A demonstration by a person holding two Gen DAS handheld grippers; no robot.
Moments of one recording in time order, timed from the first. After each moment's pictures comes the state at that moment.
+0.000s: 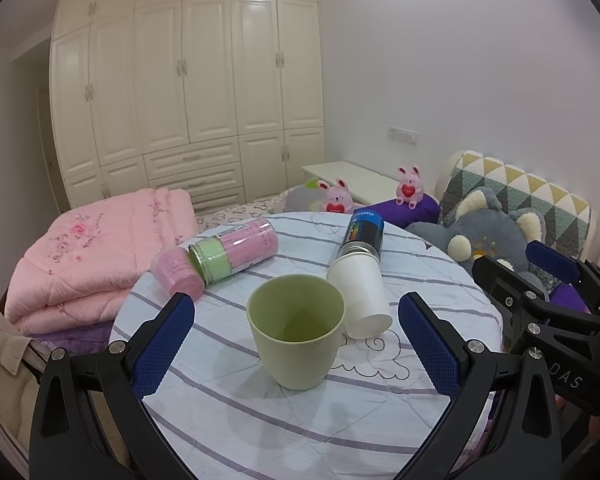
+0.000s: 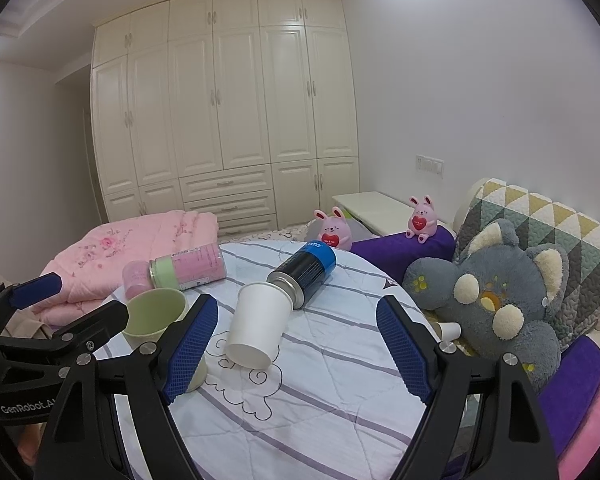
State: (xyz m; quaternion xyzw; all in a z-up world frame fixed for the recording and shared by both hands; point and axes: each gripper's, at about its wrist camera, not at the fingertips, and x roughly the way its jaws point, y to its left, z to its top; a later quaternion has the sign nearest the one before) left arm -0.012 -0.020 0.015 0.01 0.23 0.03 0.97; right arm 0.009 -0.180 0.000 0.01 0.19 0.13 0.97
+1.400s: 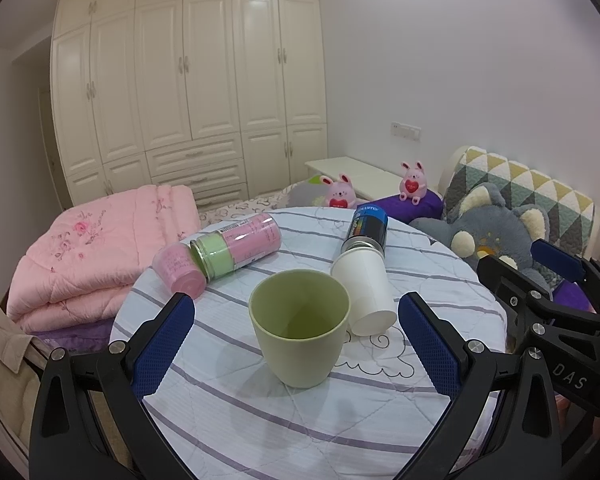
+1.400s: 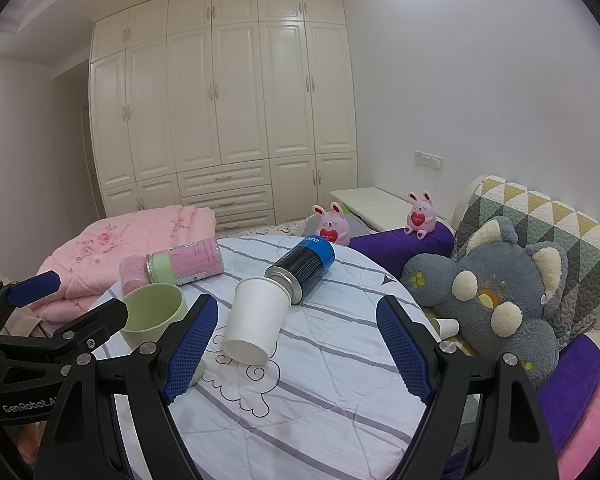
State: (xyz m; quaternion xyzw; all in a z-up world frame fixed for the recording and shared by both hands) left arm -0.011 -0.012 0.011 0.01 0.24 0.03 0.97; right arm 0.009 -0.183 -0.003 0.00 0.20 0.13 0.97
